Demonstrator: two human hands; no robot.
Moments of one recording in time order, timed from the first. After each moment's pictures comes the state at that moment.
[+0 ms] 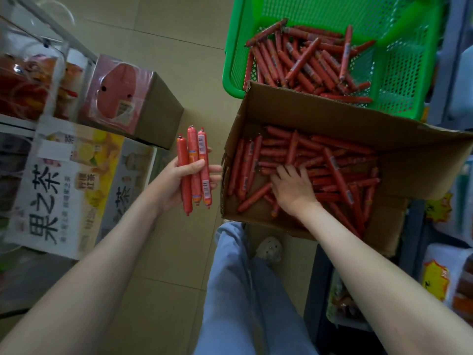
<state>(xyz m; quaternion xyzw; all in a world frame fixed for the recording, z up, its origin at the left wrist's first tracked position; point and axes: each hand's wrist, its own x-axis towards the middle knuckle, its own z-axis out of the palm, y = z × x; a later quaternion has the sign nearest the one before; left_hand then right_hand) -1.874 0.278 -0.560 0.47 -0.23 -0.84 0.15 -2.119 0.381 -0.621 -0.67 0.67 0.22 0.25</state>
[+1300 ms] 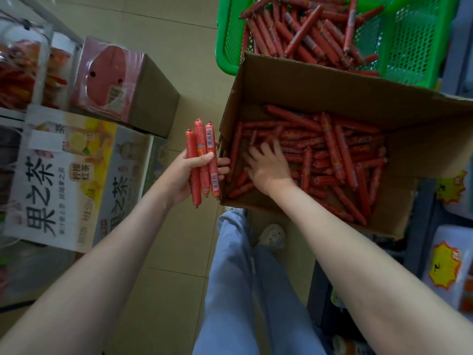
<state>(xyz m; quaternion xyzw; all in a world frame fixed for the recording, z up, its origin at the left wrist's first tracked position) -1.894 0.298 -0.579 0.52 -0.21 -0.82 0.15 -2.079 0.360 -0.647 -0.73 0.63 0.19 0.19</state>
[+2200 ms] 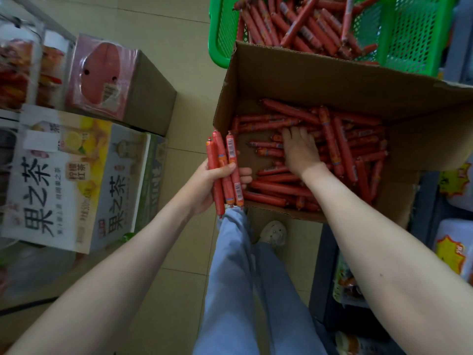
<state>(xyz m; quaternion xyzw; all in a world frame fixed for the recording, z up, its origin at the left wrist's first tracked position) -1.929 0.336 -0.586 0.49 -0.20 -0.83 0.13 -2.145 0.360 -0.664 -0.58 0.77 0.13 0.24</state>
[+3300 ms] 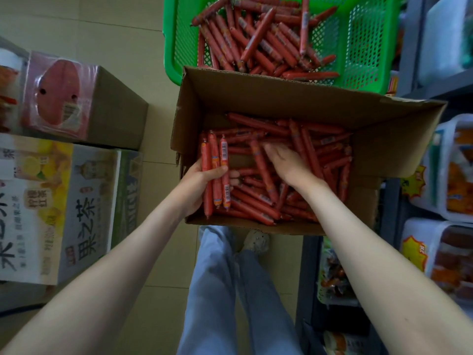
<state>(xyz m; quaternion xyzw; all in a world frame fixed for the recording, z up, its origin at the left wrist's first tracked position) -1.985 0.318 -0.600 0.52 -0.23 -0.82 0.09 -2.188 0.374 -0.640 -0.41 0.77 -0.13 0.47</state>
